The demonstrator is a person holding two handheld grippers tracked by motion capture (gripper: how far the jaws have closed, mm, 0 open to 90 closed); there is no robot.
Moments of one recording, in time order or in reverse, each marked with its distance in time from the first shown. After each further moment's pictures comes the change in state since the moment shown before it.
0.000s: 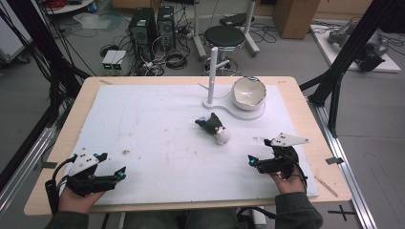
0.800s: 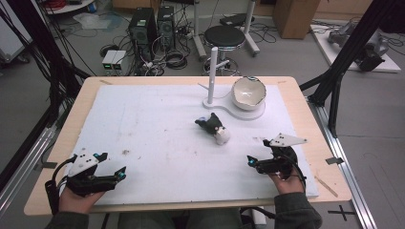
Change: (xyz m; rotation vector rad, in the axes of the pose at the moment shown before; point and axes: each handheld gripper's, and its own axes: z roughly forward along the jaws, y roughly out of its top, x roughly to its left) left arm -0.002 0.001 0.000 -0.011 -0.003 0.002; right arm 0.001 -0.001 0.003 0.005 0.004 0.002
